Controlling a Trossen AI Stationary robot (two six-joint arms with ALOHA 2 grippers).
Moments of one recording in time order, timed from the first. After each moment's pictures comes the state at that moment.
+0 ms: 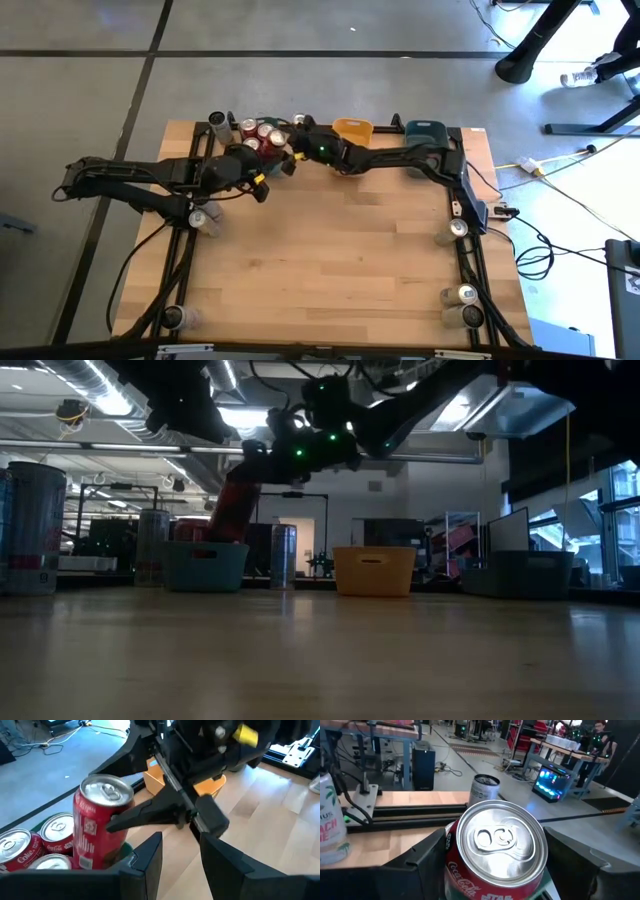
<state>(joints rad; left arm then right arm) 0.03 0.94 0.81 -0.43 -0.60 -0.37 -0.28 2.17 1.59 0.47 0.13 -0.19</state>
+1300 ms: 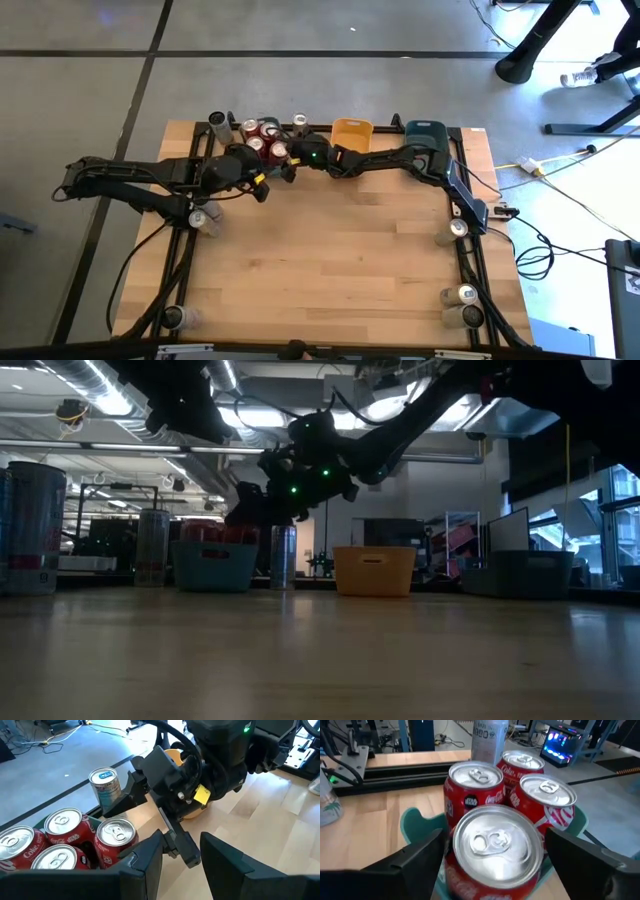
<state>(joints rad) 0.03 0.94 0.81 -0.44 -0.60 -0.38 -0.29 2.28 1.60 0.41 0.13 -0.08</state>
